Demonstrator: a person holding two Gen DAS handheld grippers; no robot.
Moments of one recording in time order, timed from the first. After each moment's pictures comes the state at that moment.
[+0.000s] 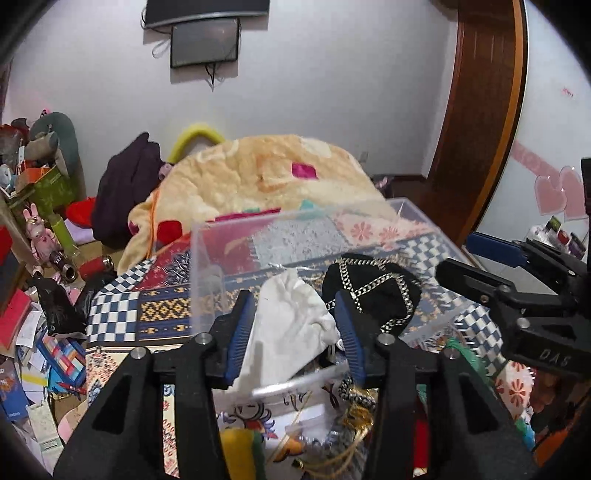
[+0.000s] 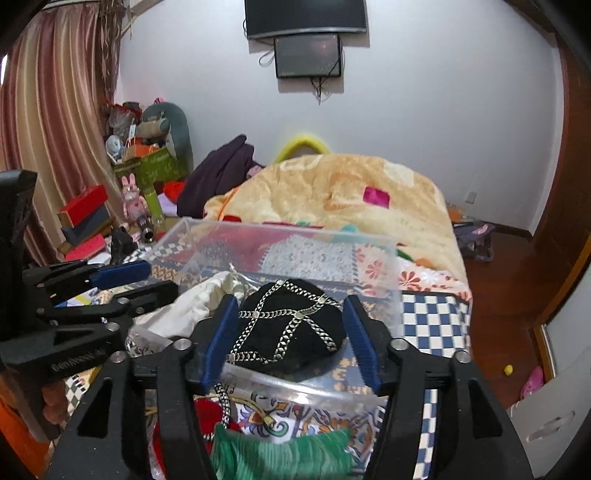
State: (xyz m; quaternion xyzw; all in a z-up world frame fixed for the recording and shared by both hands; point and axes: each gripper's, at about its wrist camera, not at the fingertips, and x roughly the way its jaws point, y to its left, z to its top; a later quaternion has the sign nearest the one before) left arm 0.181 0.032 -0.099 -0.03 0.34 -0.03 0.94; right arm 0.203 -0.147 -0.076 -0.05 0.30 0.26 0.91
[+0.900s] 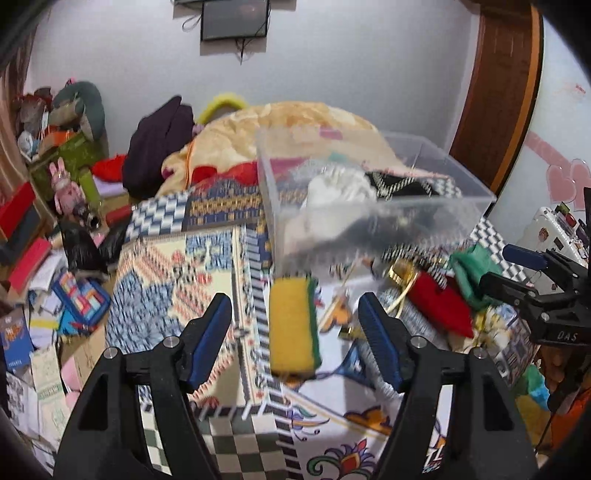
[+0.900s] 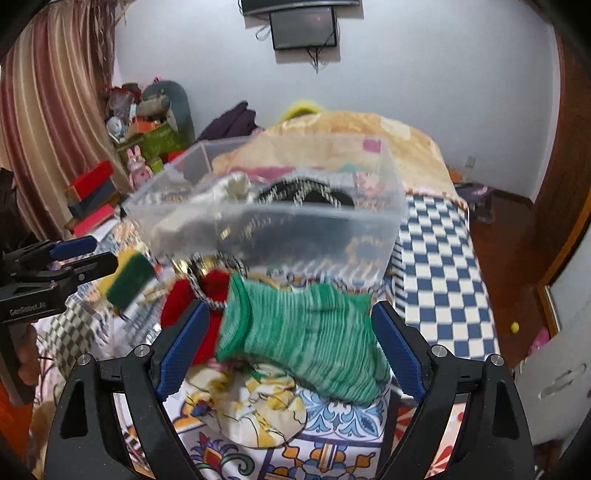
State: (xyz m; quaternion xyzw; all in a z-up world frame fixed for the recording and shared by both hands) left arm 0.099 0.061 -0.153 -0.05 0.39 0.01 0.92; right arm 0.151 -0.160 -0.147 -0.06 0.37 0.25 0.89
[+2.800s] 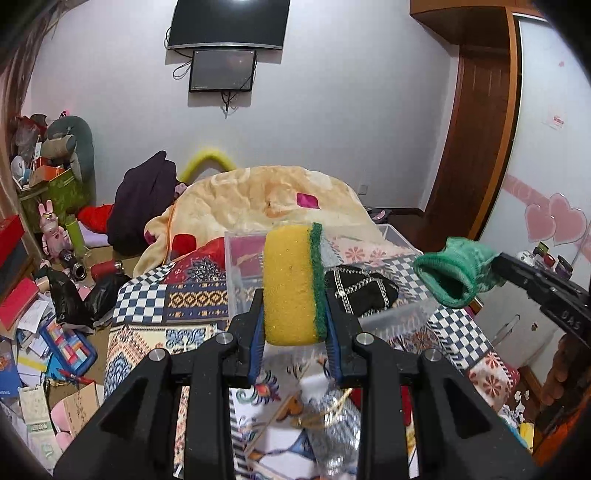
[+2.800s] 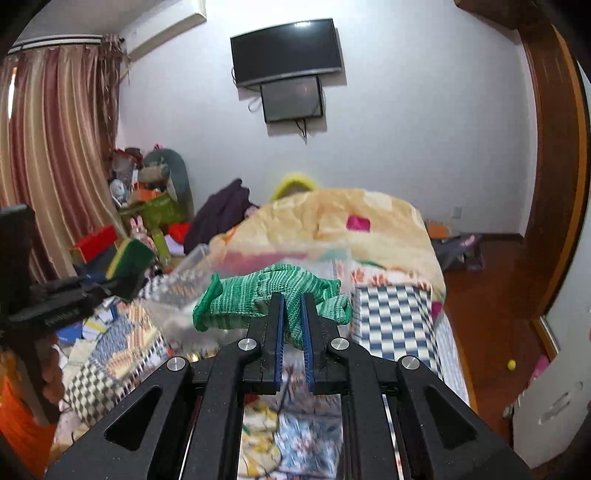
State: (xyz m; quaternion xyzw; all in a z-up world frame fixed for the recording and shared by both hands) left arm 0.125 0.043 -0.077 -0.06 0.28 -0.02 0.96; right arm 0.147 -0.195 -0.055 -0.01 0.24 0.26 0.94
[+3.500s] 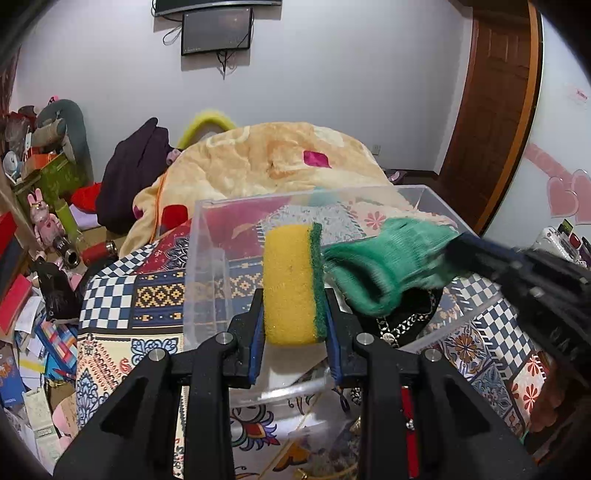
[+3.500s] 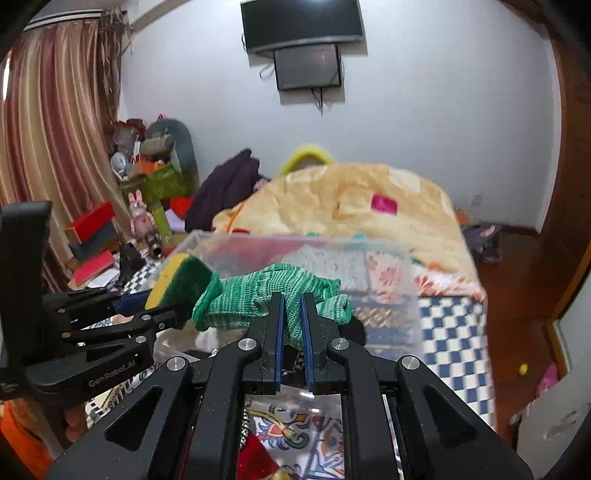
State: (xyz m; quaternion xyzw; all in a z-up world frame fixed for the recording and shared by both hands) left arm 0.205 0.029 -0.127 -0.04 0.36 0.00 0.93; right arm 0.217 -0.132 -0.101 -0.02 0.32 0.28 0.91
